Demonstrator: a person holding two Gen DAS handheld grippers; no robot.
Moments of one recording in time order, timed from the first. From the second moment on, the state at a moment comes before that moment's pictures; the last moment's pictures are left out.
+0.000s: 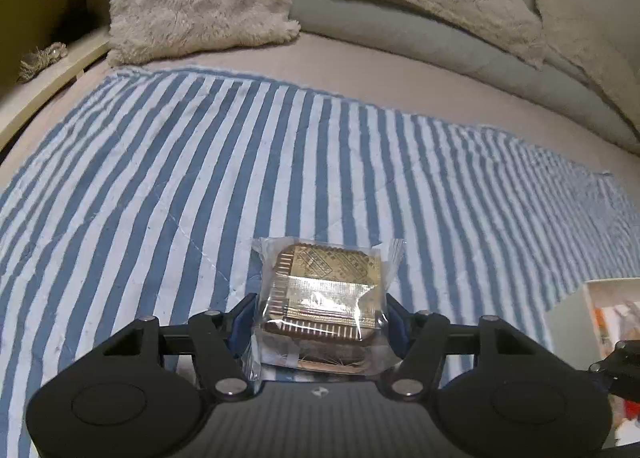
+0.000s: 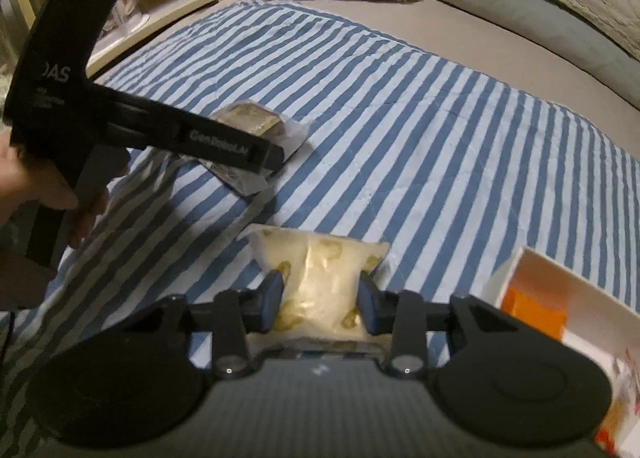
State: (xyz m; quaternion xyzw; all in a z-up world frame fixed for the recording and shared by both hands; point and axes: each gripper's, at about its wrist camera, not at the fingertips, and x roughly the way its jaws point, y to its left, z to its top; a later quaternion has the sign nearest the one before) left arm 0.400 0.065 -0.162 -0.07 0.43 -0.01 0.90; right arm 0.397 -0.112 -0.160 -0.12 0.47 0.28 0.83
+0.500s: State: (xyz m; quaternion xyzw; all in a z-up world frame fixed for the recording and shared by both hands) left arm 0.349 0.032 -0.087 -0.10 0.36 -0.06 0.93; right arm 0.358 -0.170 -0.098 -0.06 0.42 0.26 0.87
